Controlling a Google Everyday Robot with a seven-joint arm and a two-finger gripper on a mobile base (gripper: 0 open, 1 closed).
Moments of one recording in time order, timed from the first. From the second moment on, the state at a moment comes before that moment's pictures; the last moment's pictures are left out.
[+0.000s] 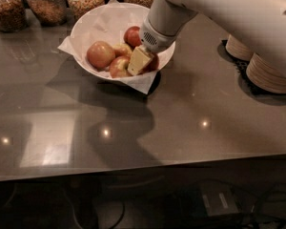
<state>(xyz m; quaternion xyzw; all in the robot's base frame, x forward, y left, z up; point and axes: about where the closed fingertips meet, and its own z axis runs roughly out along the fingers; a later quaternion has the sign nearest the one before) 0.631 -0.020 0.898 -0.44 0.86 0.05 0.24</state>
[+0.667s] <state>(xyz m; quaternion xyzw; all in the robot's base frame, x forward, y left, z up) 0.630 -0.024 0.894 -0.44 0.86 0.02 0.24</state>
